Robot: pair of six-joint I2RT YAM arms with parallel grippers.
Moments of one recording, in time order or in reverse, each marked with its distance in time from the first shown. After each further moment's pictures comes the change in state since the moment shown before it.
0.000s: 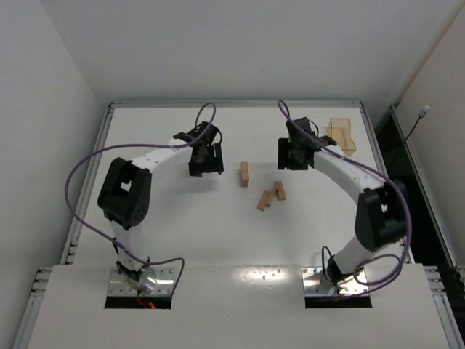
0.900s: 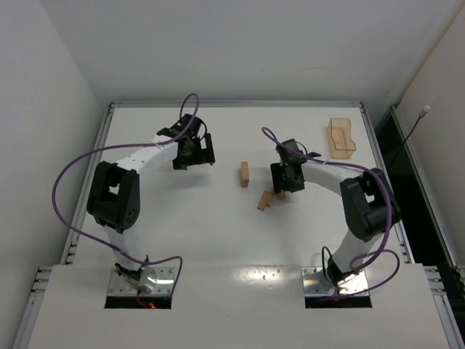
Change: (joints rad) left arm 0.107 -0.115 -0.040 0.011 -0.010 0.046; right arm 0.050 0.021 -0.243 0.113 -0.012 -0.085
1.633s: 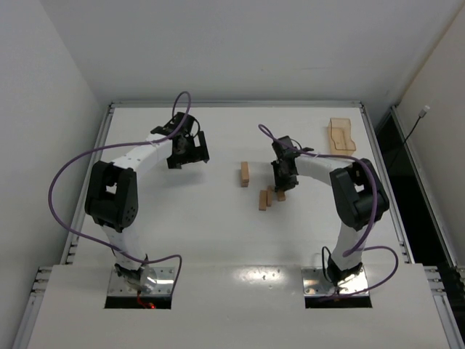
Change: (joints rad) left arm 0.063 0.001 0.000 -0.003 0.012 0.002; right arm -0.001 0.144 0.117 -0.013 -0.001 0.030
